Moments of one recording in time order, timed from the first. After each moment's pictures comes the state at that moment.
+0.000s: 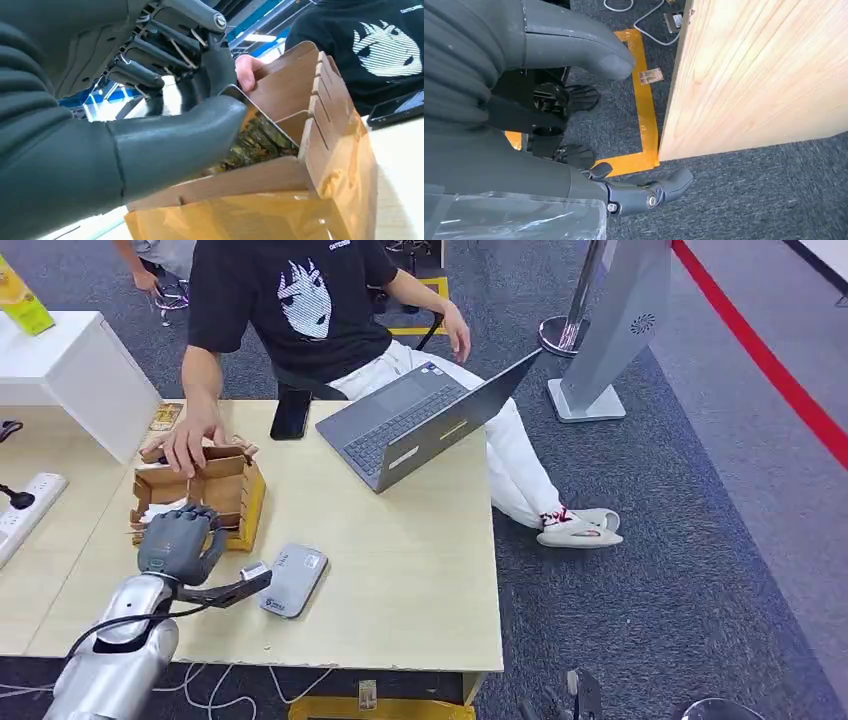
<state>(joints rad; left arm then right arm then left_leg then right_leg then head) -0.32 0.25 -0.13 -0.93 -1.42 0.35 -0.19 -0.21 0.17 -0.76 -0.25 0.54 0.05 -0.44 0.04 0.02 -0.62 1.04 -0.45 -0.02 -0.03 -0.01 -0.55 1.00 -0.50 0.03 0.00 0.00</state>
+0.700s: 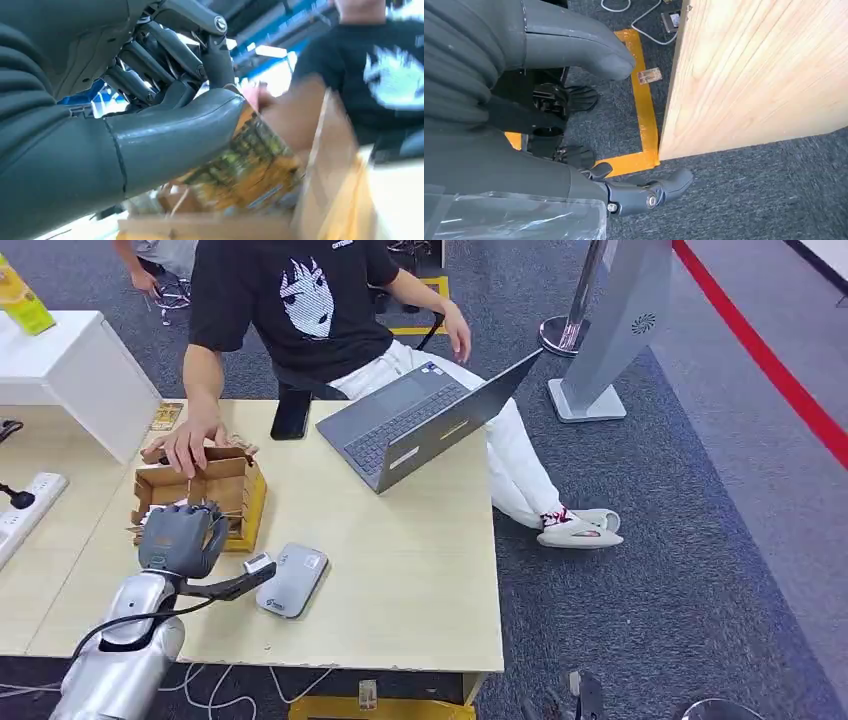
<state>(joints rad) -0.31 0.22 -0.13 -0.99 -1.41 0.43 -0.20 -0.21 0.17 -0.78 -0.25 0.54 0.05 -0.44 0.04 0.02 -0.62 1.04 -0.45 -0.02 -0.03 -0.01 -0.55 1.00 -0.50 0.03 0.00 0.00</state>
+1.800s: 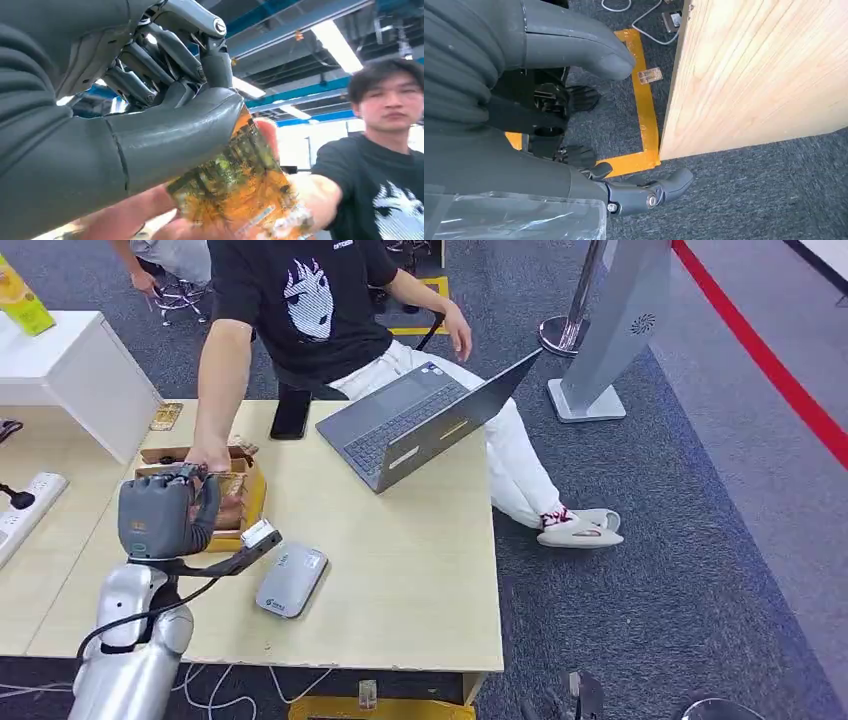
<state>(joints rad) -0.26 0.09 -0.03 -1.30 -1.38 0.46 -0.22 -0.21 0.17 -0.78 -0.25 0.55 0.05 -0.44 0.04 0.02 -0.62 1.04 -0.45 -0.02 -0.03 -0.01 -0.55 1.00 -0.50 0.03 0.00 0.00</state>
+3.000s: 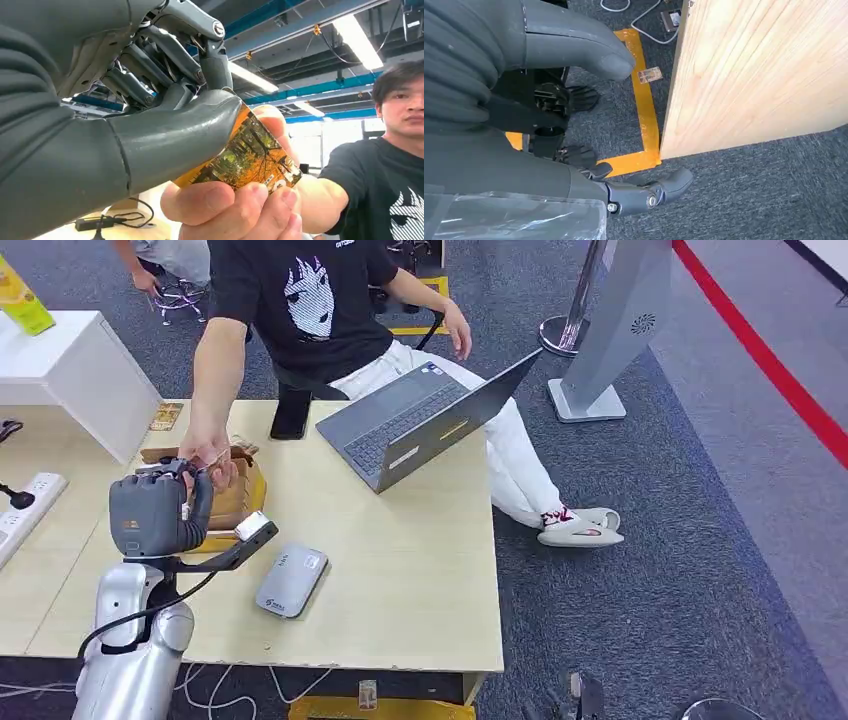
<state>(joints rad) -0.25 0.06 0.00 -1.32 -1.38 0.45 -0.22 -0.21 0.17 -0.80 -0.25 0.56 0.05 -0.44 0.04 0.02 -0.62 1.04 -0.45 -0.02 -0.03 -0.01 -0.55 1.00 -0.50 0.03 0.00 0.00</state>
